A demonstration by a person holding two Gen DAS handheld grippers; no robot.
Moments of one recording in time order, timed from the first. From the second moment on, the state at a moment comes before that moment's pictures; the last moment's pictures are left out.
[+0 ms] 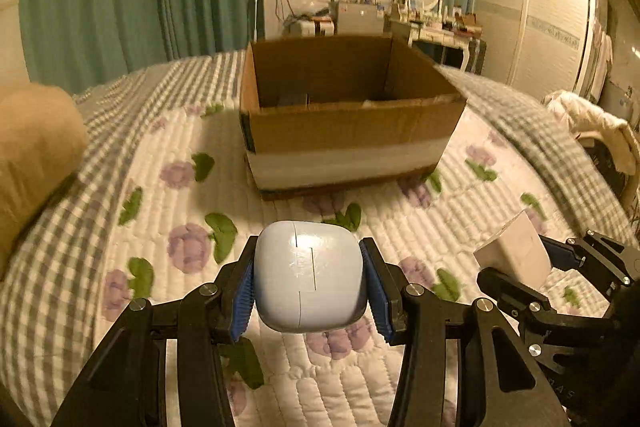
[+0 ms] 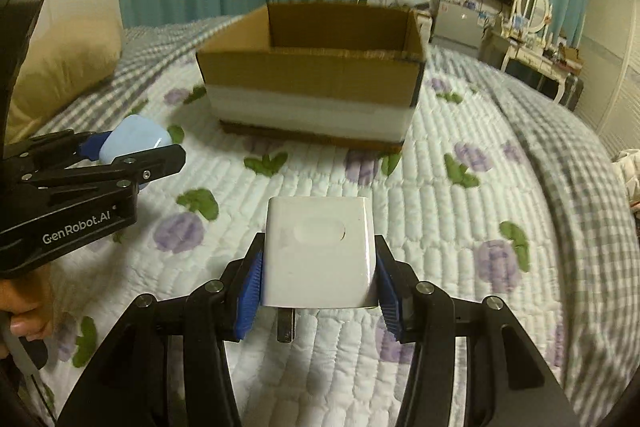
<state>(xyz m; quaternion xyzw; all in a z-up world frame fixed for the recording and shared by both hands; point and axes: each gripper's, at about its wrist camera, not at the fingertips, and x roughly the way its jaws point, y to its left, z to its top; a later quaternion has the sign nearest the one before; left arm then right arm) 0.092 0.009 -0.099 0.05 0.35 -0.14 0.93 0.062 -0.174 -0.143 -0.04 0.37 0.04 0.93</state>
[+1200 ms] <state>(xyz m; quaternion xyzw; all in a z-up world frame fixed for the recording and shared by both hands) 0.109 0.018 0.028 0.01 0.21 -0.16 0.96 0.055 -0.189 0.022 -0.03 0.19 0.02 0.98</state>
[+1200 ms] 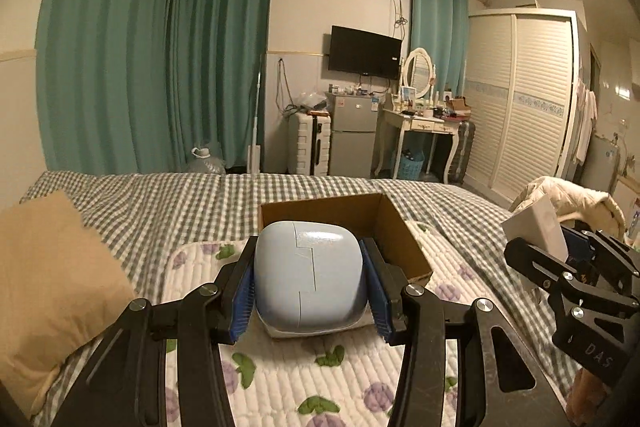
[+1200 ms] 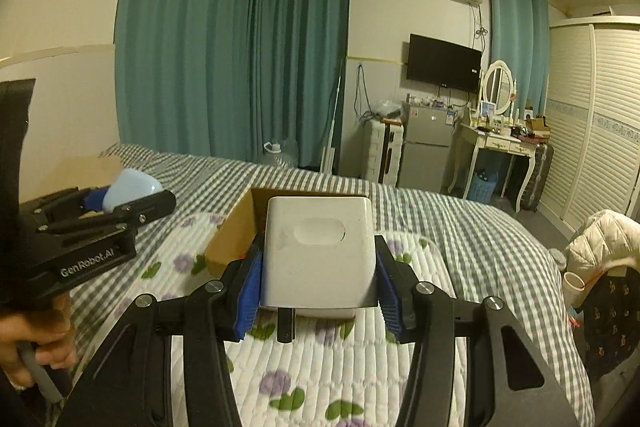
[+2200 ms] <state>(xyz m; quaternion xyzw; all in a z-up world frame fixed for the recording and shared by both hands) 0.267 -0.030 -0.055 0.04 0.31 -0.17 0.94 0.216 -0.204 -0.041 -0.04 0.25 0.04 0.97</state>
